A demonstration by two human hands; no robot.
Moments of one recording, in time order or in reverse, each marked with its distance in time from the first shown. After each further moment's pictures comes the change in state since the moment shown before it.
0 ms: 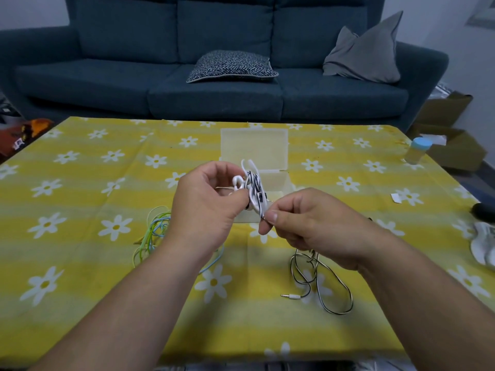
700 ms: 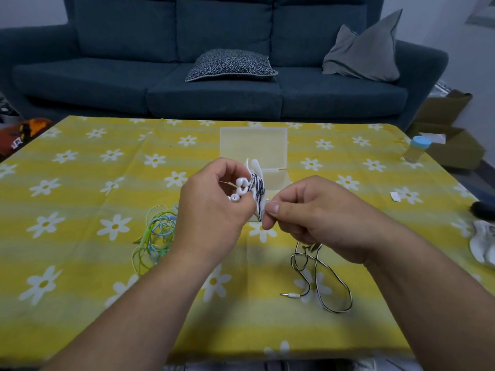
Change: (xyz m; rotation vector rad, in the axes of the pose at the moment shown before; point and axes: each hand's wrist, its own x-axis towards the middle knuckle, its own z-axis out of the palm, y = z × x) left_hand -0.005 -0.002 0.004 0.258 0.016 0.189; right_hand -0.007 -0.018 -0.004 0.005 -0.002 -0.006
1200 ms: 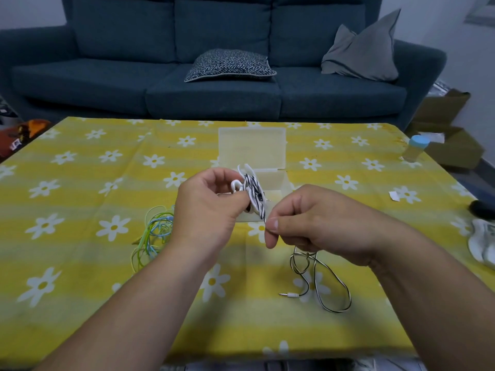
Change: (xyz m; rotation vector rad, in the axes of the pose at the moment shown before) left_hand 0.001 -0.001 0.005 -0.300 0.034 -0.258; right_hand -0.005 -0.002 -0.004 -0.100 -0.127 0.058
